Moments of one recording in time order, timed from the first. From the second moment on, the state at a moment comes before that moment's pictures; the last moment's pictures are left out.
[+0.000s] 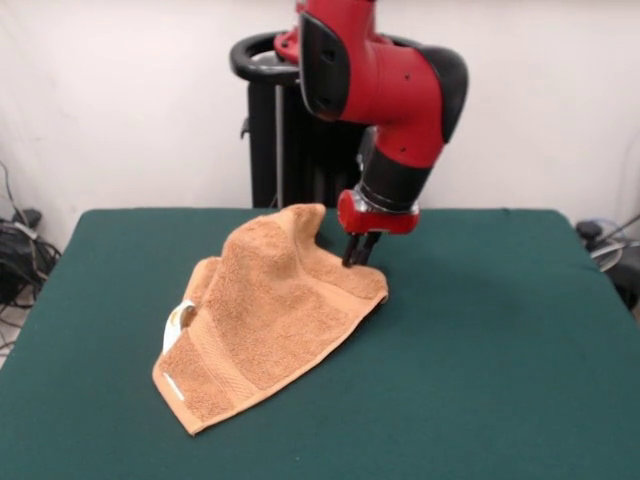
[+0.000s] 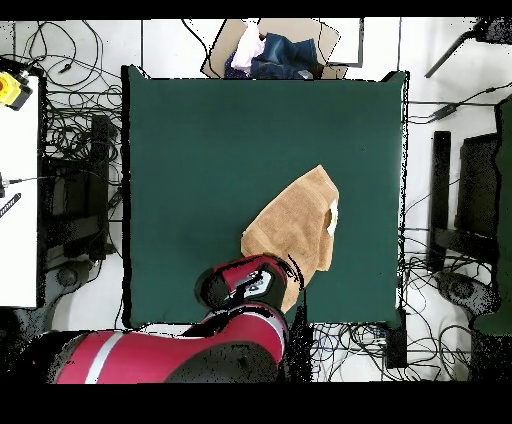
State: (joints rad) arm 0.06 -0.36 -0.22 1.85 -0.40 0.14 1.76
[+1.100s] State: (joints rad) arm 0.06 -0.36 -0.22 1.85 -0.30 0.17 1.76
